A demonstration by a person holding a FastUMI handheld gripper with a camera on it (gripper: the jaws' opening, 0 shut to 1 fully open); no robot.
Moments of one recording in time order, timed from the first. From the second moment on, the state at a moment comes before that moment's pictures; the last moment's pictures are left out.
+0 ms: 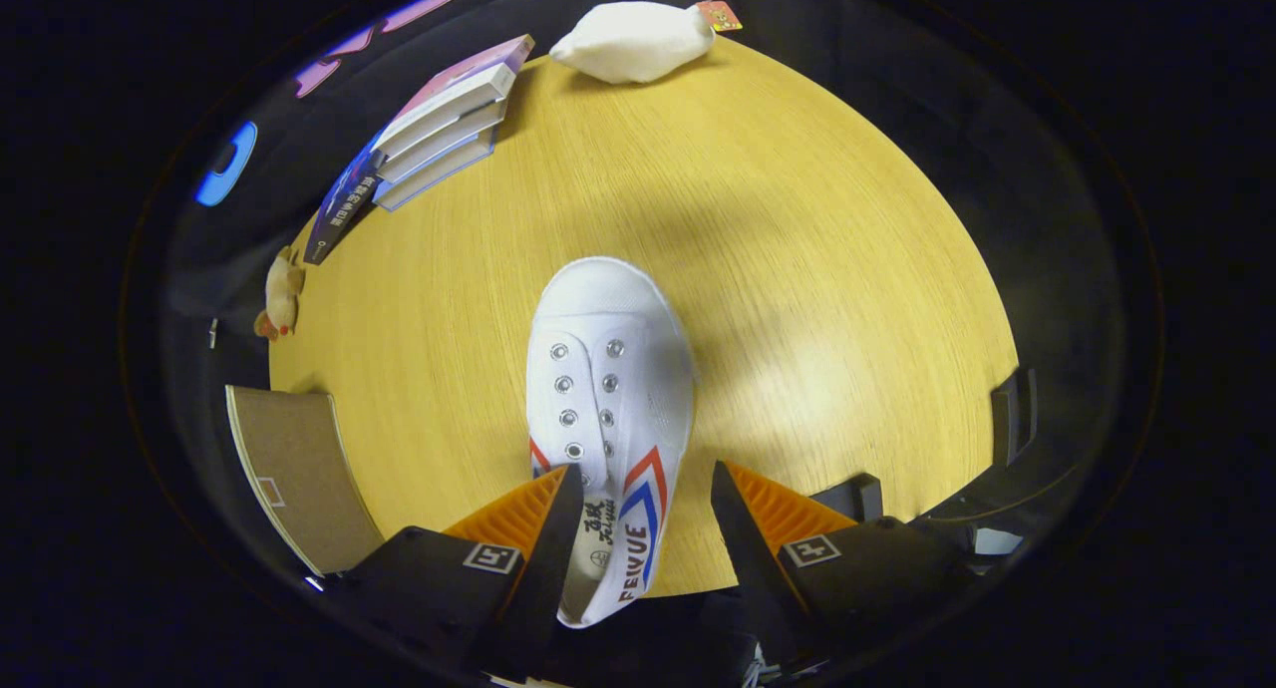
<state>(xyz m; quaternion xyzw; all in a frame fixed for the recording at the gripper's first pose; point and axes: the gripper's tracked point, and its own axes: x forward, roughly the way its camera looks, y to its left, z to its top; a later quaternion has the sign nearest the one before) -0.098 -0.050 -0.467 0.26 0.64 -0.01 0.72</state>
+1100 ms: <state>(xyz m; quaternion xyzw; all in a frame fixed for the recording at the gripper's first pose) -0.045 0.052 -0.275 0.35 0.54 0.08 0.76</state>
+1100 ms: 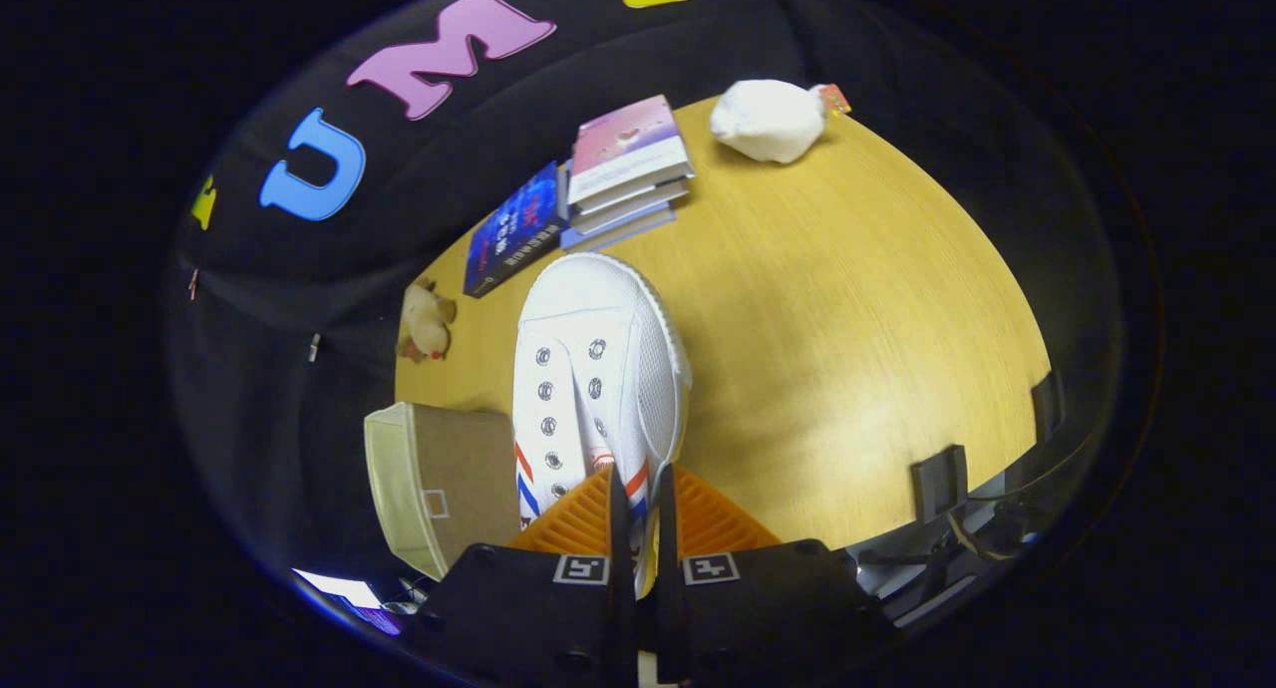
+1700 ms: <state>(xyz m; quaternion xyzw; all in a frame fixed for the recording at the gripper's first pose) -0.027 0.229 -0.158 0.34 0.53 0.20 0.75</state>
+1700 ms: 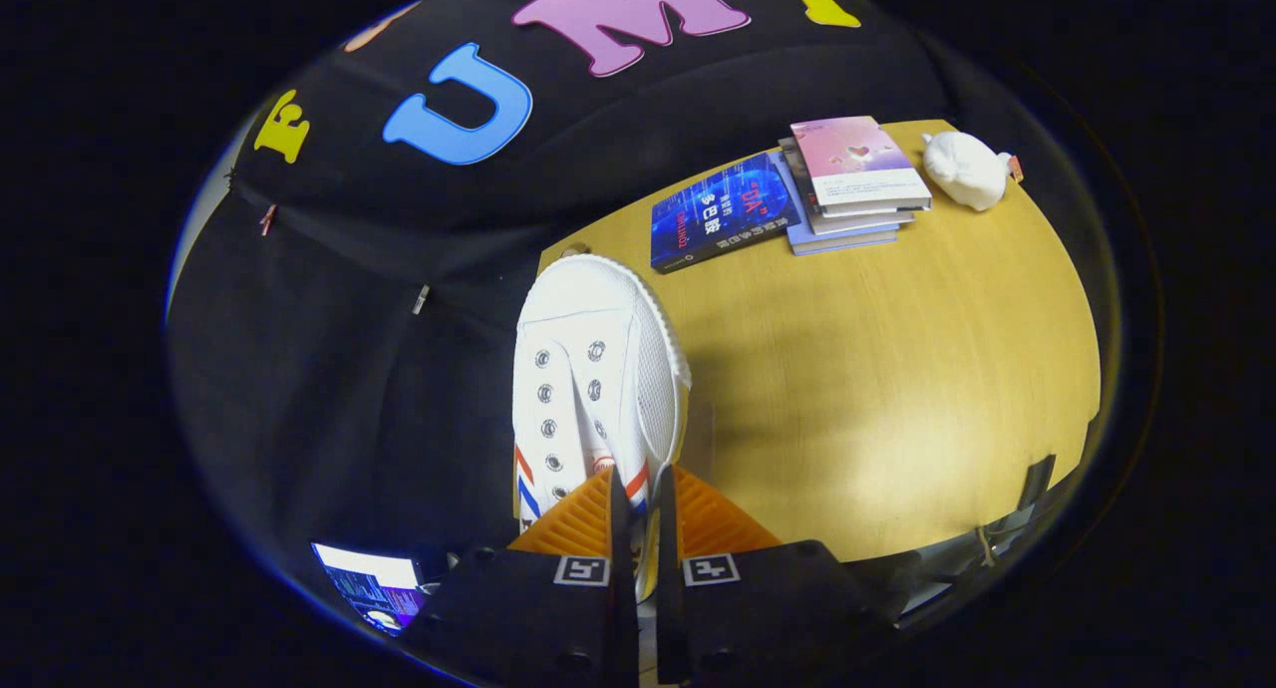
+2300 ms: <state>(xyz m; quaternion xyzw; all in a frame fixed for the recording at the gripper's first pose) -0.067 0.343 -0.234 0.24 0.63 0.20 0.71</state>
